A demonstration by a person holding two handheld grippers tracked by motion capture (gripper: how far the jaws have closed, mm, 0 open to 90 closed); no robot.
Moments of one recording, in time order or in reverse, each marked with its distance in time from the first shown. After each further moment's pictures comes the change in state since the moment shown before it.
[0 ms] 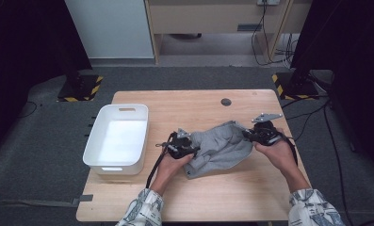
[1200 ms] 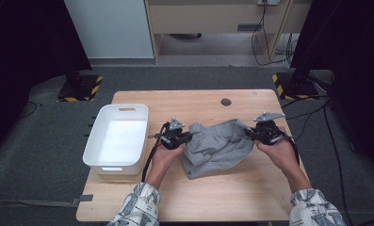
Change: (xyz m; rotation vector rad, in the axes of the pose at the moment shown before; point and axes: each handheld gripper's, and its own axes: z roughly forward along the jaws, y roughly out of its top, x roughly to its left) left arm 0.014 0.032 -0.038 -0.097 0.036 0.052; right arm -0.003 0.002 -0.008 -0.032 -0.018 -0.012
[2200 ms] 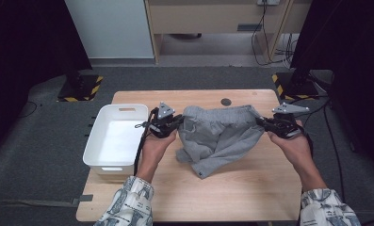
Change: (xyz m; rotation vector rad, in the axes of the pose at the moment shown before) left arm 0.002 0.052 -0.062 -0.147 0.097 0.055; right arm -0.024 0.014 -0.045 -0.154 -0.023 0.067
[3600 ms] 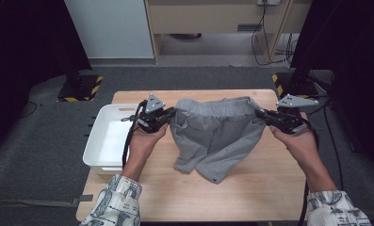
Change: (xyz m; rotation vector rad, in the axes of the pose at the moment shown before) left arm 0.011 0.026 -0.039 -0.018 0.015 0.060; right arm 0.019 0.037 -0.034 -0.090 0.048 -0.058
